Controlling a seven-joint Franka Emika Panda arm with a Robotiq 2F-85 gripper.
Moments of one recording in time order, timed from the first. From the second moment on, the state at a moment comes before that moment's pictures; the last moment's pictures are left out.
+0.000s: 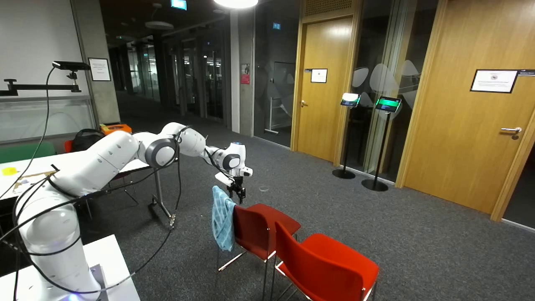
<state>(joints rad) 0.14 0.97 0.04 -1.20 -0.05 2.12 0.18</state>
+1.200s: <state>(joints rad) 0.14 1.08 0.04 -1.04 -0.05 2.00 0.14</state>
